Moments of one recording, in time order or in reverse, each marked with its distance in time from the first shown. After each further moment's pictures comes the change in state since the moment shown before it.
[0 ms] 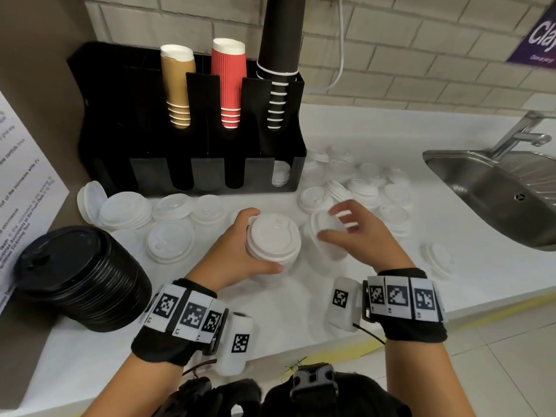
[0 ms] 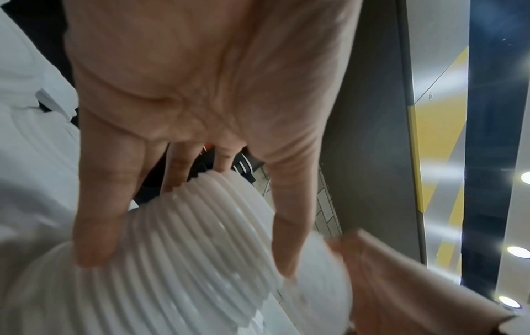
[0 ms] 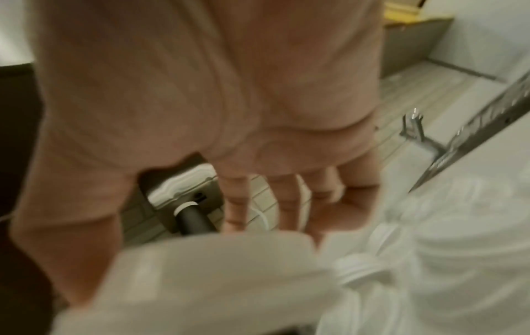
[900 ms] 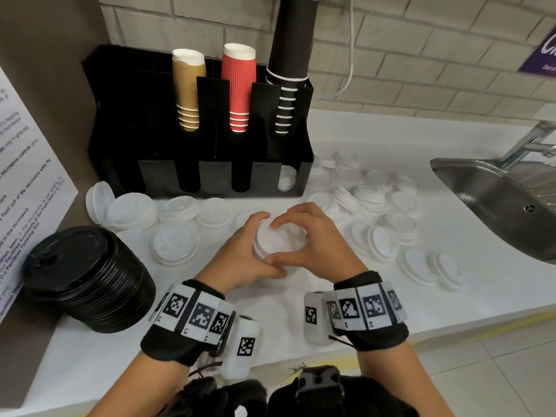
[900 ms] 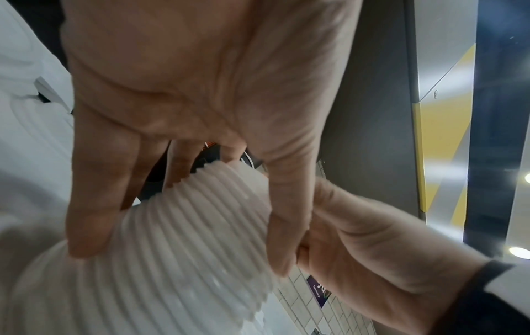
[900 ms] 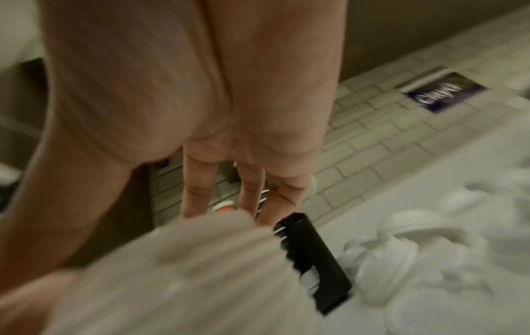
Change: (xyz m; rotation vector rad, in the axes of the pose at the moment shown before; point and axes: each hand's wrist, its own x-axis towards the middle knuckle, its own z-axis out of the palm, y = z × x) left_hand 0.003 0.003 0.004 -0.066 -0.002 -0.013; right_hand 0.005 -0.029 0.057 -0.157 -0.171 -0.385
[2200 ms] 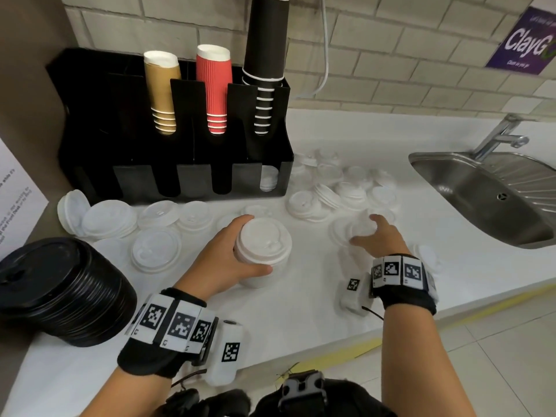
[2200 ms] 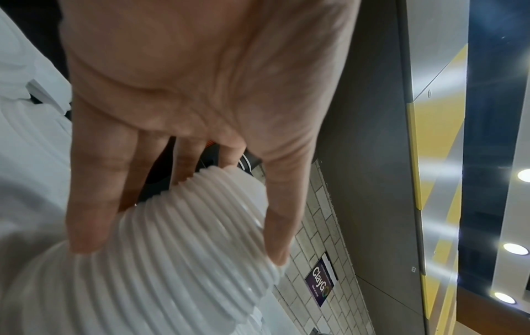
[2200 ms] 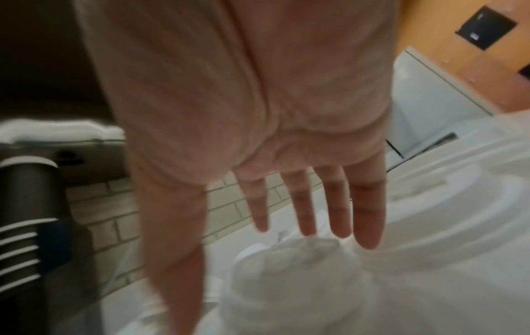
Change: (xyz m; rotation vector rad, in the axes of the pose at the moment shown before) left_hand 0.000 -0.003 0.000 0.041 0.038 0.055; right_hand -0.011 0.123 -0.076 -0.160 0.181 0.831
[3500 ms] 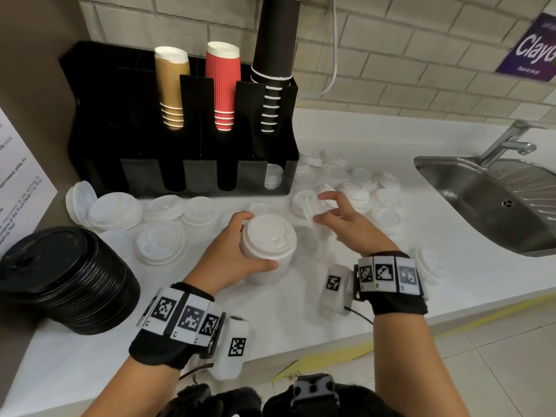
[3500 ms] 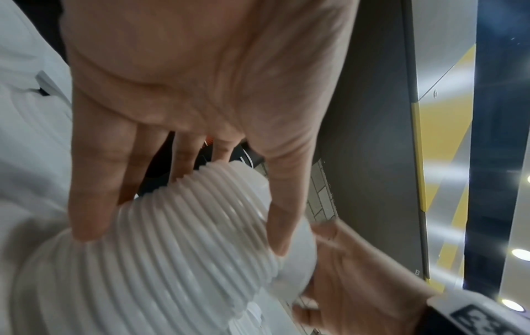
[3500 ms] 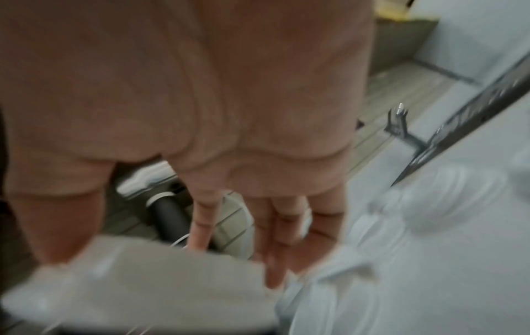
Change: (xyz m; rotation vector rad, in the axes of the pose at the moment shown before) left_hand 0.005 -0.007 0.007 -0.016 0.039 -0.024; right_hand -0.052 -0.060 -0.001 0.294 -0.304 -0.439
